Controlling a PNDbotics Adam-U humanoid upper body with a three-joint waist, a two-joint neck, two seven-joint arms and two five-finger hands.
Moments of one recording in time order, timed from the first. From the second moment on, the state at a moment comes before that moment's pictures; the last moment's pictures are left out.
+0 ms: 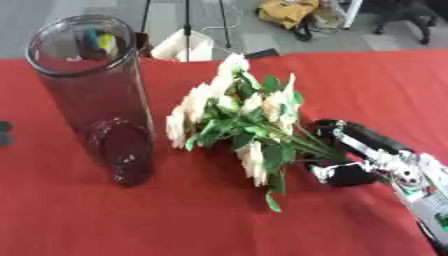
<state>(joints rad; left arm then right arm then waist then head) -0.47 0.10 -0.09 -1.98 -0.20 -0.31 0.13 -0.40 -0.66 -0.04 -1.76 0.61 0.06 0.44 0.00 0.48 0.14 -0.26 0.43</state>
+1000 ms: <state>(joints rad) -0.47 0.10 -0.09 -1.98 -0.20 -0.31 0.12 -0.40 -0.67 -0.04 -1.76 0.61 0.09 0.35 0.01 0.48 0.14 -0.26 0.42</state>
